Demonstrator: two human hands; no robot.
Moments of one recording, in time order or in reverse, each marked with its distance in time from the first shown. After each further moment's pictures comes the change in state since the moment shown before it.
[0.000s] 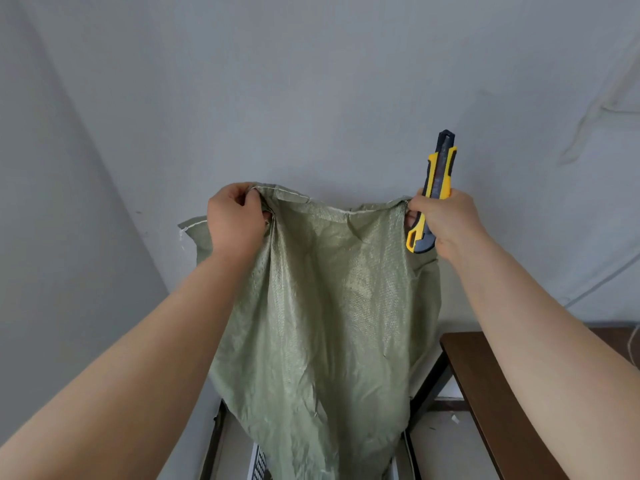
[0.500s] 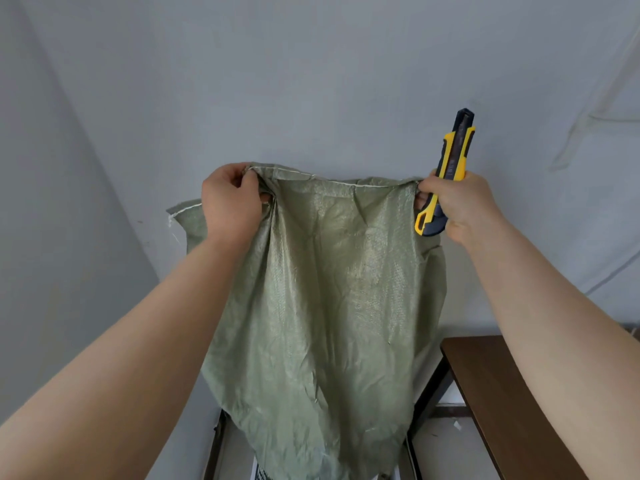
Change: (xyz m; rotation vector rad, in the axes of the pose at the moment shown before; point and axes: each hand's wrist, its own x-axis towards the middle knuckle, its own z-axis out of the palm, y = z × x) left_hand 0.017 0.025 -0.002 -0.049 -0.013 0.055; right_hand 0.008 -0.029 -0.011 0.044 0.010 -0.031
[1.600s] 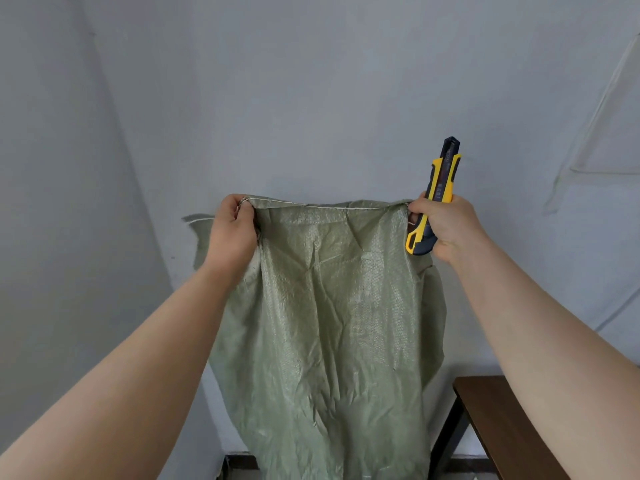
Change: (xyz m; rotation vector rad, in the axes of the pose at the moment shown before) left_hand 0.009 0.015 -0.051 -0.014 -0.140 0.041; right_hand -0.025 -0.037 0.029 0.146 -0.043 -0.030
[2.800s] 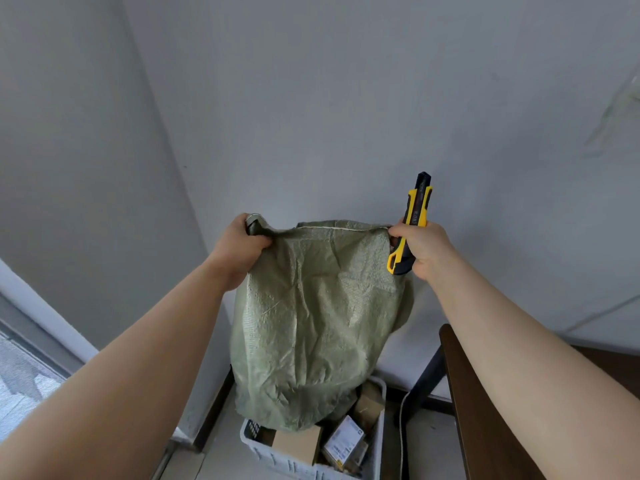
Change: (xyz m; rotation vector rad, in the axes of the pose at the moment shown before) left_hand -0.137 -0.063 0.041 0.161 -0.043 -0.430; right_hand -0.016 0.126 -0.076 -0.129 -0.241 0.333
